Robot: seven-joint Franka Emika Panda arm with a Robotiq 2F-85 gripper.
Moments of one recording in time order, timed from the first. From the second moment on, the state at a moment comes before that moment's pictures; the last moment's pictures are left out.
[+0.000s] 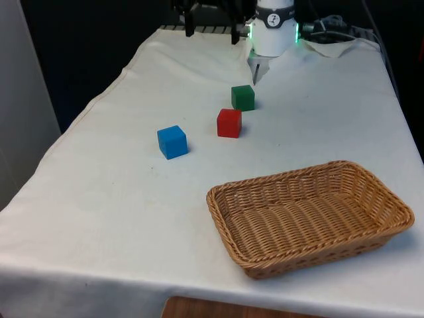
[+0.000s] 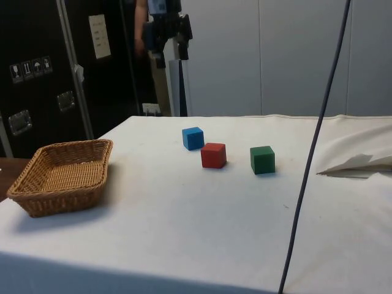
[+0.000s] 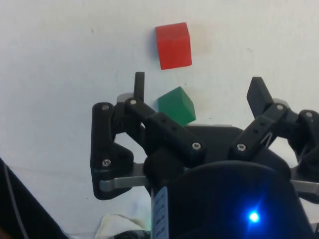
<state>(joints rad) 0.03 0.15 -0.18 -1.95 -0.02 2.10 0.12</state>
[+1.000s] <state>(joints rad) 0.02 0.21 -0.22 -1.95 -0.02 2.18 0.22</state>
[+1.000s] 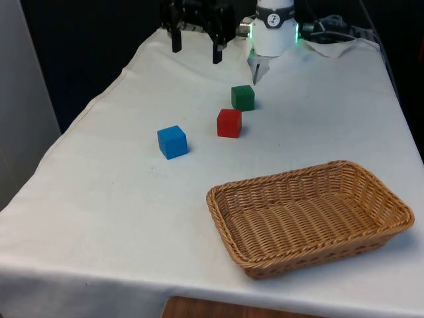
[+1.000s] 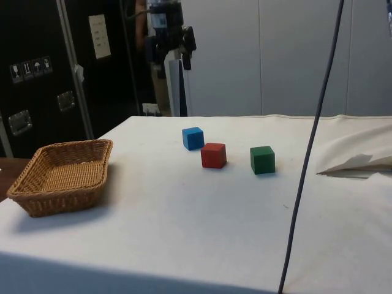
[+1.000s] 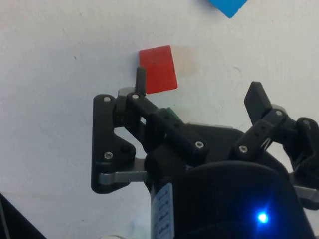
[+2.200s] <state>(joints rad) 0.01 0.30 -0.25 -1.95 0.00 2.27 0.37</state>
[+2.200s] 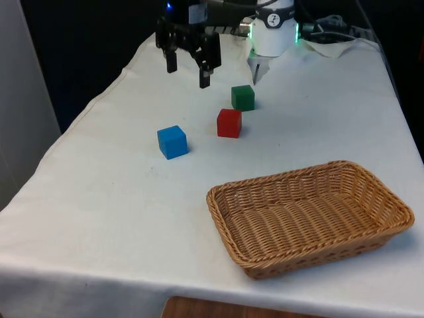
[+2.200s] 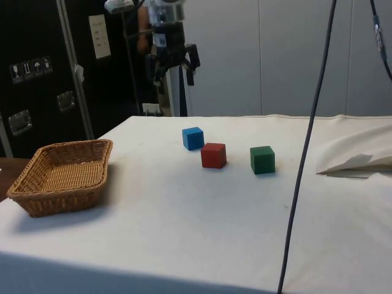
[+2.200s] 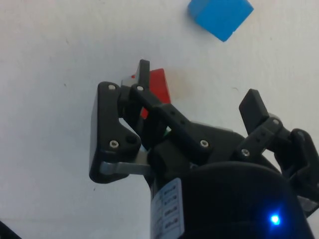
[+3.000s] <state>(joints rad) 0.01 0.35 -0.25 -1.99 0.01 2.39 0.47</state>
